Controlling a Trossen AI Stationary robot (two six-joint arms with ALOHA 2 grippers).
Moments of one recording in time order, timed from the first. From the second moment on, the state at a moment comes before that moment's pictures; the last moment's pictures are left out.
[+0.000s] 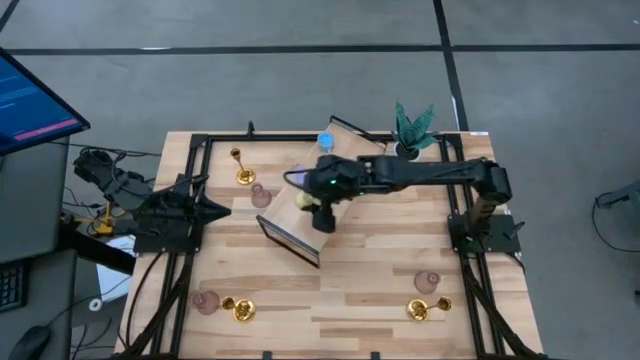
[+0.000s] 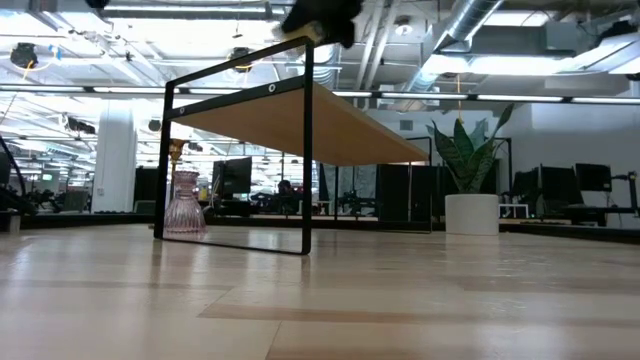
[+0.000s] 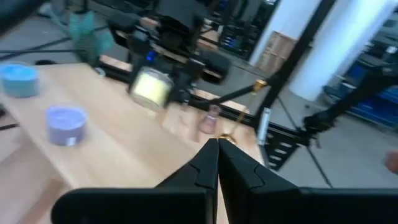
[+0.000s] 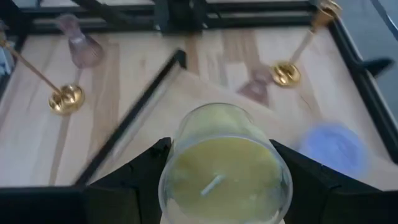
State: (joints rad) left arm -0.62 0.47 0.77 -0.49 -0.59 -0.42; right arm 0.00 1.81 1.75 -0.66 0.05 0.02
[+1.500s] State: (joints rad) left arm -0.62 0.11 0.39 -0.29 -0.63 -0.48; right arm -0.03 2.25 2.24 -0.94 0.05 -0.08
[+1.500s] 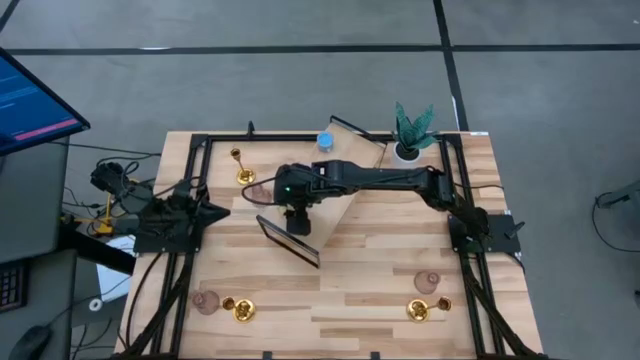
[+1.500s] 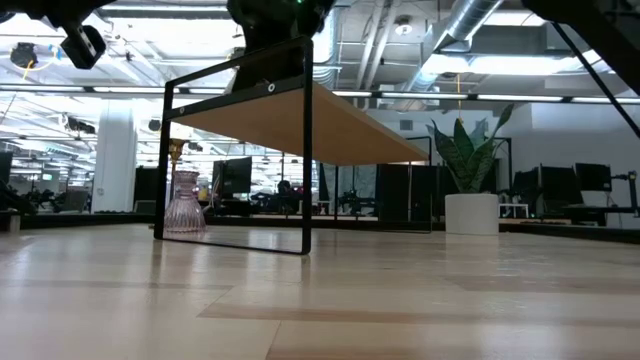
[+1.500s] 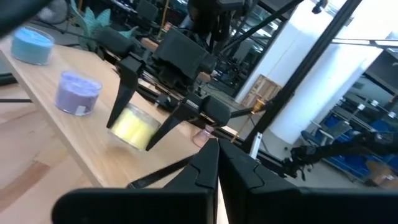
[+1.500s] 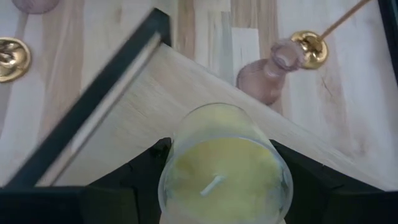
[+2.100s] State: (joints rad) left arm -0.62 0.11 0.39 -0.28 -0.64 -0.48; right arm -0.04 2.26 2.24 -0.92 0.04 -0.11
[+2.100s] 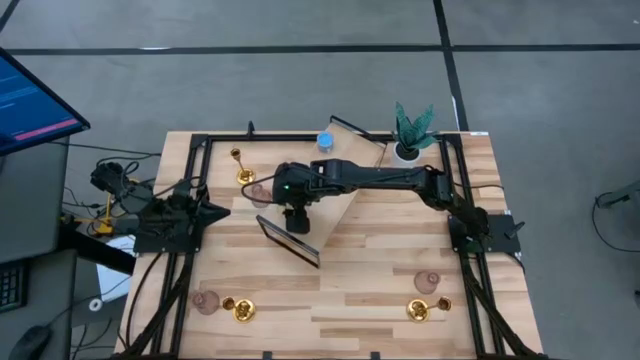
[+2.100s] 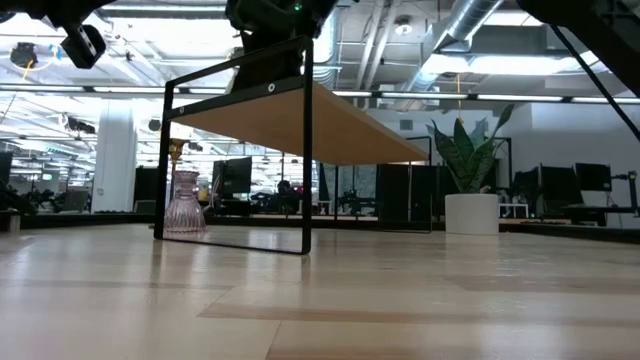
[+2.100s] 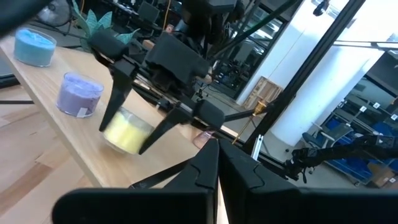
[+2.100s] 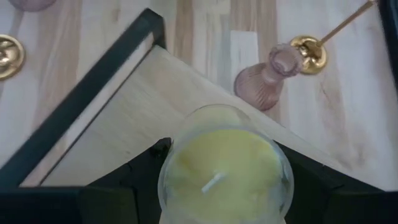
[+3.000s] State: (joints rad) left arm -0.62 0.11 0.39 -0.27 -0.64 -0.48; right arm -0.03 2.26 2.24 -0.88 -0.01 -0.14
